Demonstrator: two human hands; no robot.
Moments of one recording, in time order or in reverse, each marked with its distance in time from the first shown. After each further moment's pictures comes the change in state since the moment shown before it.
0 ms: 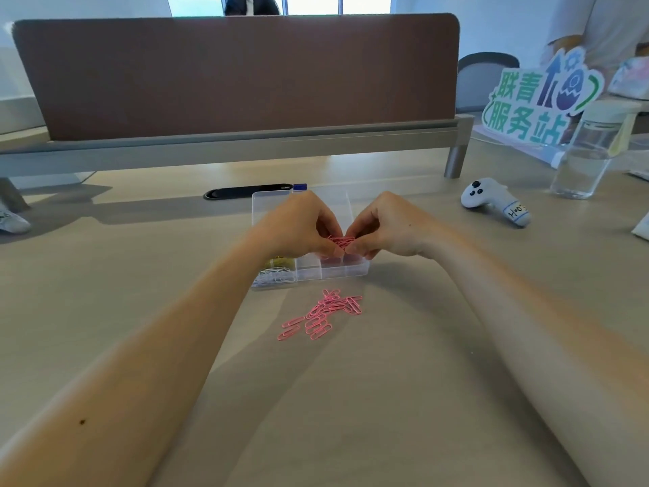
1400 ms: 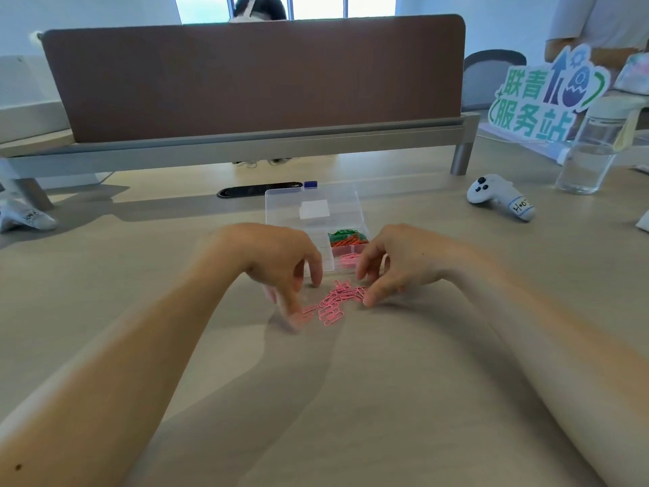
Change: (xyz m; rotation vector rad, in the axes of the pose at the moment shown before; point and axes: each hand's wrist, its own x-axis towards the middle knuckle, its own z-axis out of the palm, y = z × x) left_hand -0.054 -0.008 -0.029 0.308 -0.586 -0.166; right_hand -0.039 -0.015 0.018 -0.204 -0.225 0.023
